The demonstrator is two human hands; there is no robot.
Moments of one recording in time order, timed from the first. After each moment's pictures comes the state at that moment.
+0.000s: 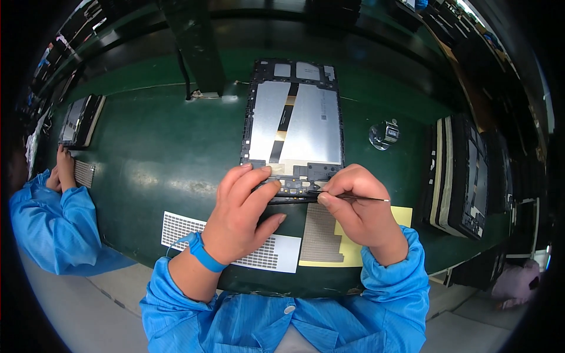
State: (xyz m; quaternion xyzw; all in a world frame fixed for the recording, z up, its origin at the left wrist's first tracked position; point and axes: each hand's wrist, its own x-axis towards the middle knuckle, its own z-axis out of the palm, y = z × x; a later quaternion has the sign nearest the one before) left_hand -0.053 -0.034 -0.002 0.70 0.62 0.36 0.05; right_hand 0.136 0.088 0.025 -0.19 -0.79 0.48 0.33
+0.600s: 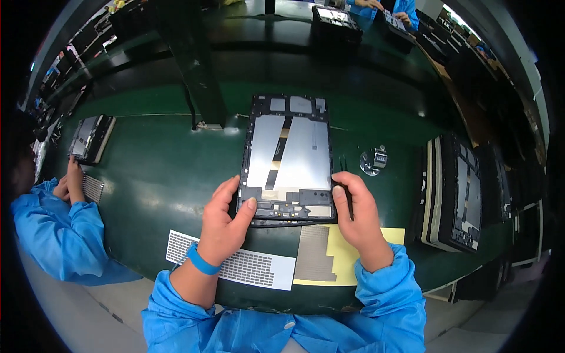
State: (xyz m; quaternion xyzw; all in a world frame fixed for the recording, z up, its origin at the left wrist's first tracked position) left_hand -0.063 -0.019 -0.009 0.42 0.64 0.58 0.28; right_hand 0.139 0.108 0.003 -0.32 -0.80 0.35 0.37
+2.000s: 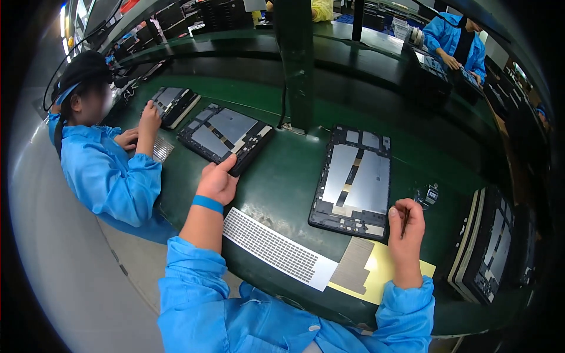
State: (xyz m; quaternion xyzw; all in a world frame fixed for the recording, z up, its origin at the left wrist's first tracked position) left_hand -0.196 -0.064 -0.028 0.00 0.47 0.84 0.27; right_hand 0.144 0.121 -0.022 -0.31 -0.73 0.43 0.43
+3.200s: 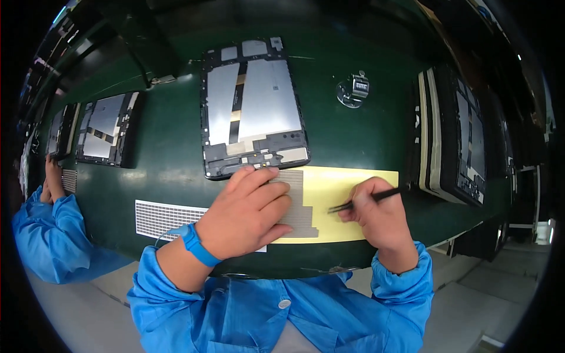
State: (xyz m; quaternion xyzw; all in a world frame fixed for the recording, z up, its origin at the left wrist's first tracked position) left_hand -0.009 -0.016 -0.004 0.83 0.49 0.23 0.12; right_hand 0.231 0.061 0.006 -0.46 -0.41 0.73 0.30
